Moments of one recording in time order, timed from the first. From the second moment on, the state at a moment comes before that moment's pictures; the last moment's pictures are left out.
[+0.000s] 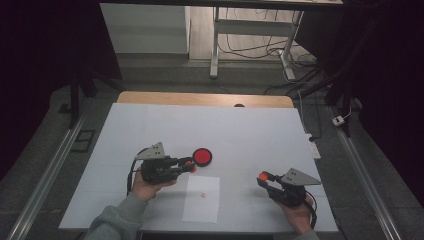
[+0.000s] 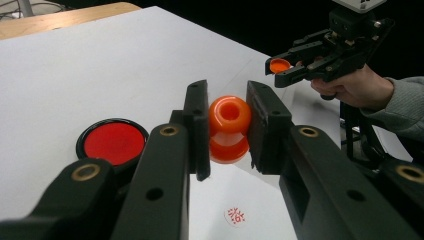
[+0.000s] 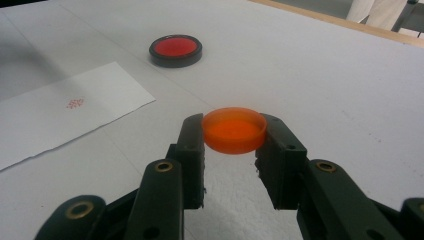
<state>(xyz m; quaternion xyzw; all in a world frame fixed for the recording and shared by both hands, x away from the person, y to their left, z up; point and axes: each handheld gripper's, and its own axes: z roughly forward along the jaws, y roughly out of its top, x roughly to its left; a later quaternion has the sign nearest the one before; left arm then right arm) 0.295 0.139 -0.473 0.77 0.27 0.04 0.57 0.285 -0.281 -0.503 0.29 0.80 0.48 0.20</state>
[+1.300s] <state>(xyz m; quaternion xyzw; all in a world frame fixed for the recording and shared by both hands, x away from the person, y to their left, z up) 0.295 0.133 -0.474 0.78 0.27 0.04 0.56 0.291 -0.234 -0.502 0.25 0.81 0.51 0.16</state>
